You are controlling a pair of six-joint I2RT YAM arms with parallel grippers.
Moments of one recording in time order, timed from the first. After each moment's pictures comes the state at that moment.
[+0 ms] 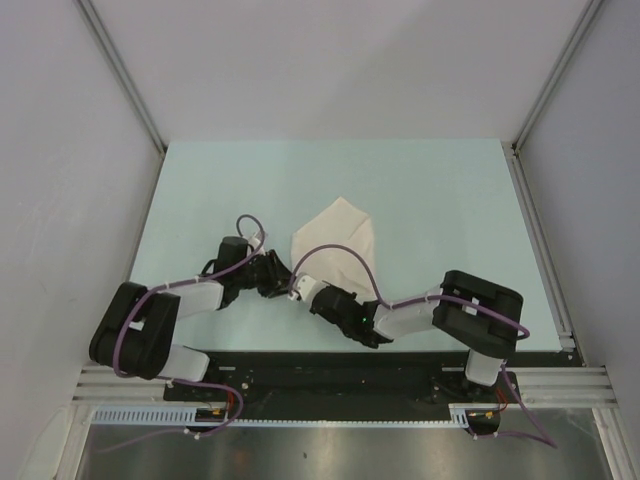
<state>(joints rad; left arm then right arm) -0.29 1.43 0.42 0.25 0.65 -0.82 1.22 1.78 0.73 0.37 0.62 -0.23</state>
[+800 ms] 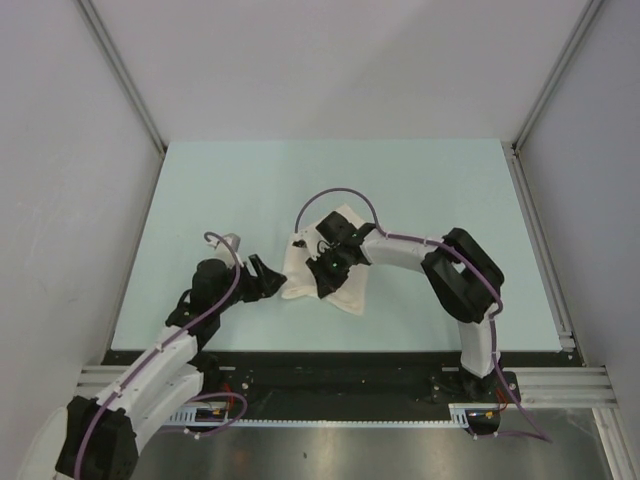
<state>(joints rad) -0.32 0.78 0.27 0.02 0.23 -0.63 0.83 1.93 1.29 -0.43 -0.42 -0.04</state>
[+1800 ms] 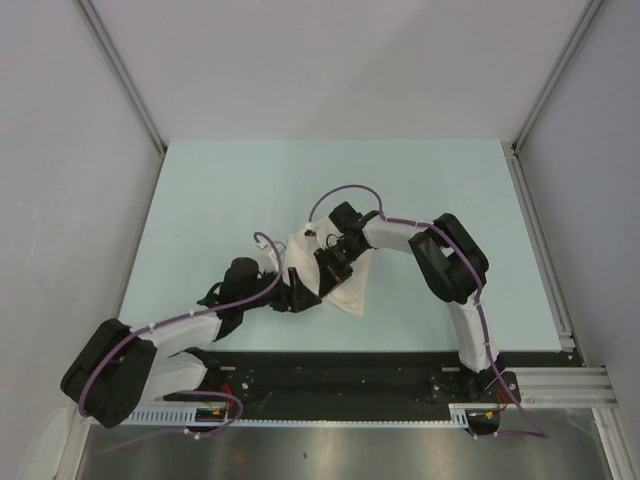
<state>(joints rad) -0.55 1.14 0.26 0.37 0.47 -0.64 0.68 2.15 1.42 -0.55 -0.80 0.02</state>
